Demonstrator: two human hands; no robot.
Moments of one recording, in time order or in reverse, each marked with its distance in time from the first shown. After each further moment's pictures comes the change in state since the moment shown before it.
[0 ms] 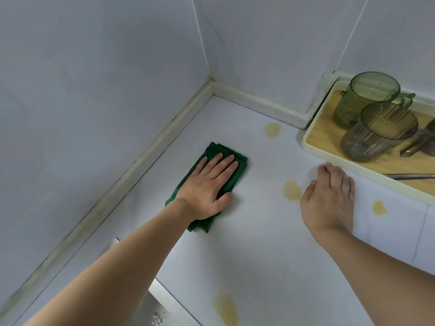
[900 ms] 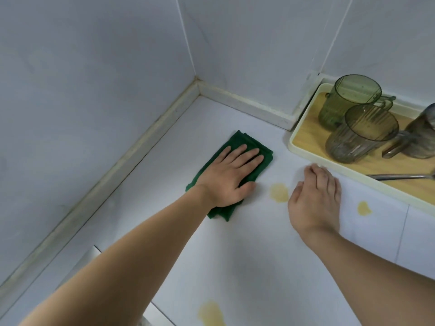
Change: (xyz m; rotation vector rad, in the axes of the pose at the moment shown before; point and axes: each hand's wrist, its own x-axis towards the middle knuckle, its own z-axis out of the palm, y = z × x) left_hand 0.069 0.040 -0.005 -0.045 0.068 0.157; right_hand 0.001 0.000 -0.001 -0.014 -0.018 -0.009
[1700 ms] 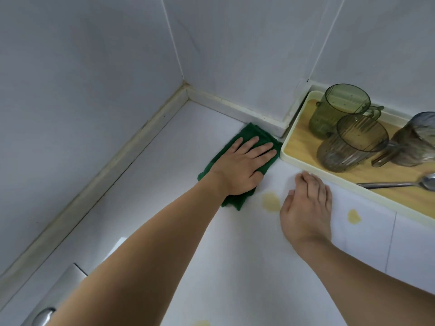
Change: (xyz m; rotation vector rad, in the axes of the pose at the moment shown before) left_hand 0.063 0.013 -0.014 0.010 -0.033 0.059; right_hand 0.002 0.000 0.000 -0.021 -0.019 -0.003
